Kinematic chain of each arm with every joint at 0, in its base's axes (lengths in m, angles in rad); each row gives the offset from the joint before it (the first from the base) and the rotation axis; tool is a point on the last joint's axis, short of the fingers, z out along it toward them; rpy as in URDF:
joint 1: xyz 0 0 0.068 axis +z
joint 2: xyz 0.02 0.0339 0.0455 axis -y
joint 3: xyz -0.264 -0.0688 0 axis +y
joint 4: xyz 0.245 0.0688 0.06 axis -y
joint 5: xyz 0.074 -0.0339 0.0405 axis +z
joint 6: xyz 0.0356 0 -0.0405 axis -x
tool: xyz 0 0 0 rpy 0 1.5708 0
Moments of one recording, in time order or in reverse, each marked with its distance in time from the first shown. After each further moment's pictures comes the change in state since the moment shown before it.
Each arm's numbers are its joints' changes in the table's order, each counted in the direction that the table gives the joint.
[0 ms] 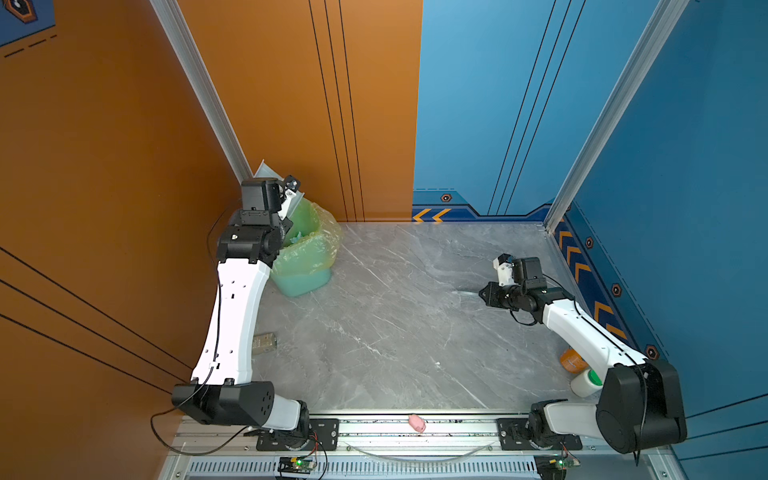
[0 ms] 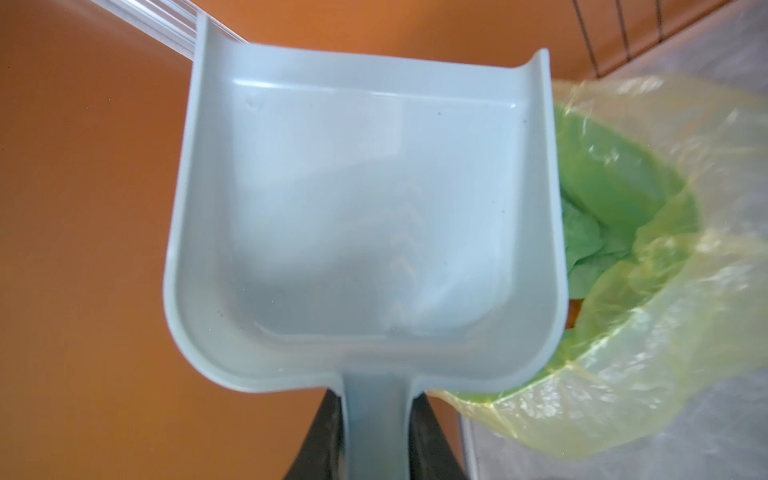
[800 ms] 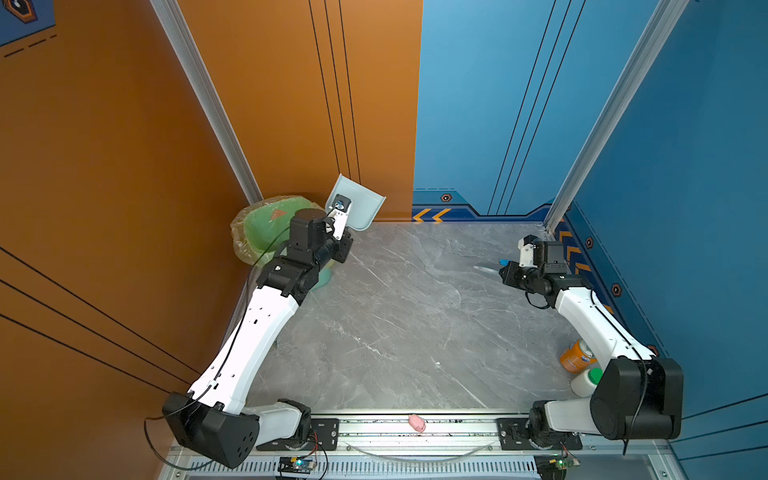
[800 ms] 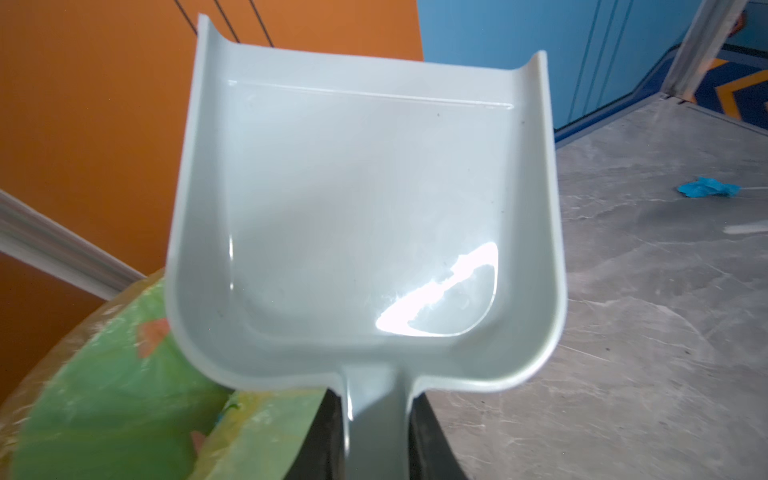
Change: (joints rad) left arm -0.327 0.142 0.436 0.378 -0.360 0.401; right arm -0.149 -0.044 -0.152 -0.002 -0.070 -0.020
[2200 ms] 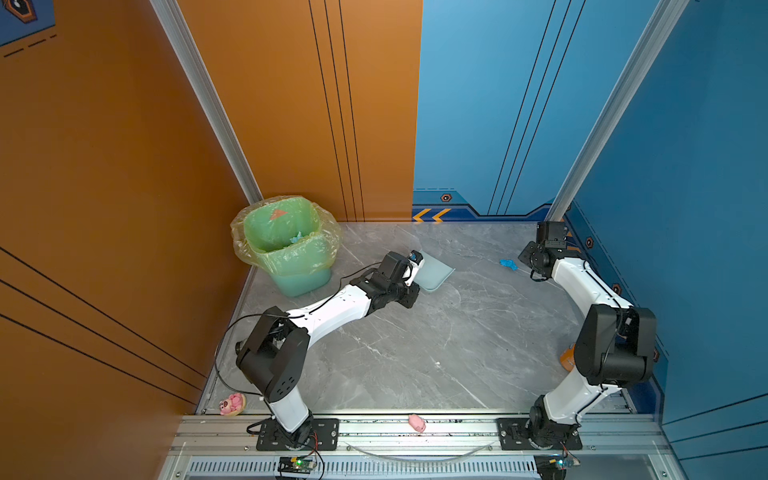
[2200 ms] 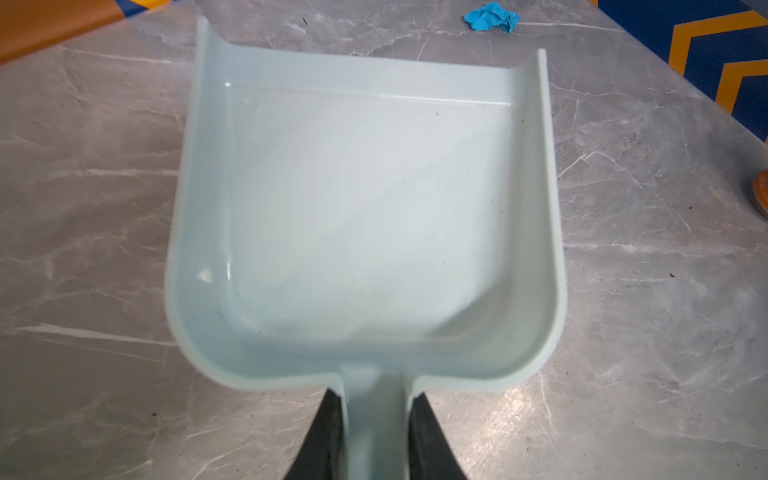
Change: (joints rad) left arm -0.325 -0.422 0.196 0.250 -0.206 0.316; right arm -0.089 -0.336 -0.277 -0.005 -0.415 -0.253
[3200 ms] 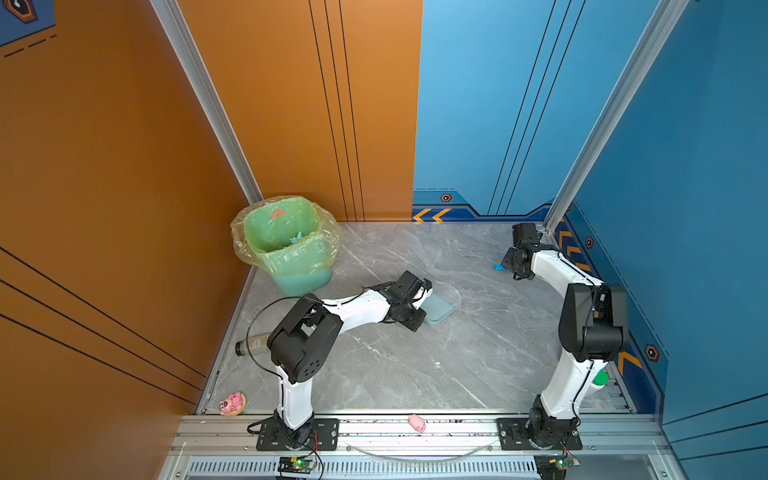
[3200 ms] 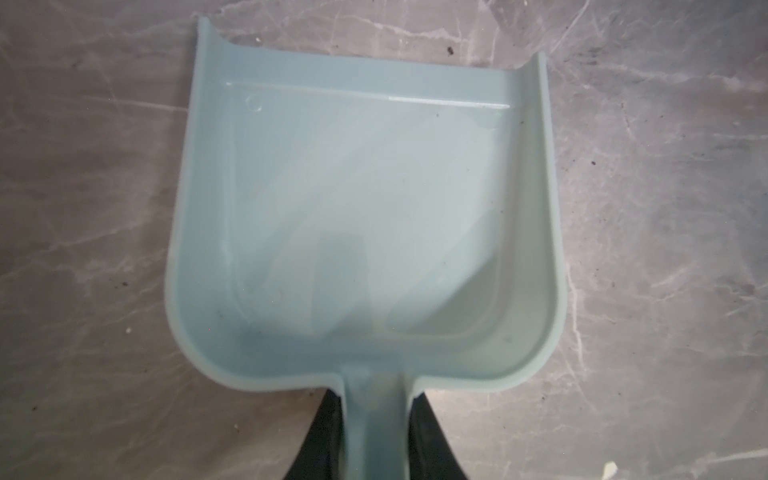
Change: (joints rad) left arm -0.063 -0.179 -0.011 -0.130 -0.059 0.013; right arm 0.102 -0.174 -0.069 -0.077 -0.040 0.023
